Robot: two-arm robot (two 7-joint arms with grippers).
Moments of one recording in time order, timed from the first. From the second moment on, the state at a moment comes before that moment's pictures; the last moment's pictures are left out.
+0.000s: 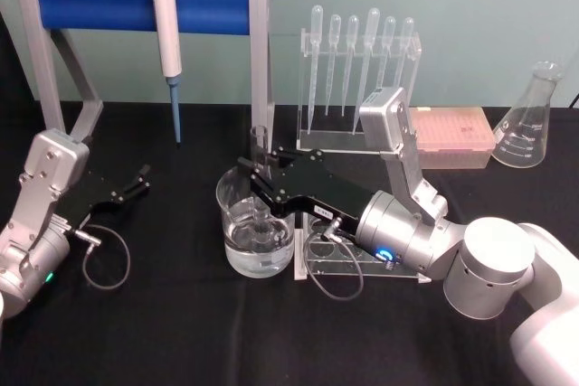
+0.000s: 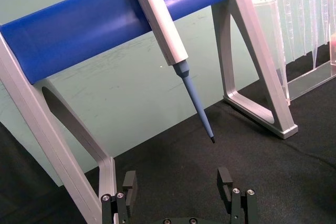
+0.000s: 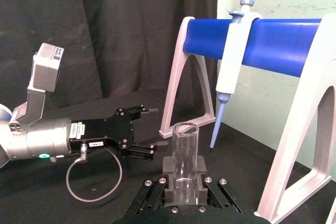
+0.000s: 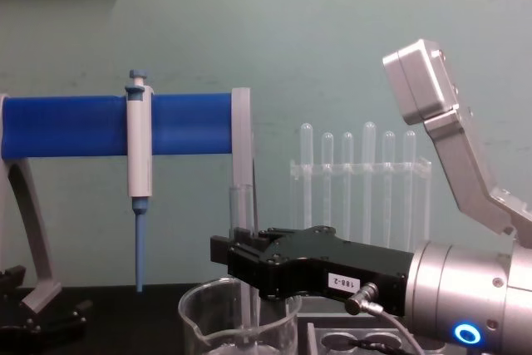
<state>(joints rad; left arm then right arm) -0.20 0.60 0.45 -1.41 -0.25 -0.12 0.03 0.39 0.29 -0.57 -1.38 0.41 -0.03 0.52</state>
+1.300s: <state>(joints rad) -0.20 0.60 0.45 -1.41 -0.25 -0.12 0.03 0.39 0.29 -0.57 -1.38 0.41 -0.03 0.52</state>
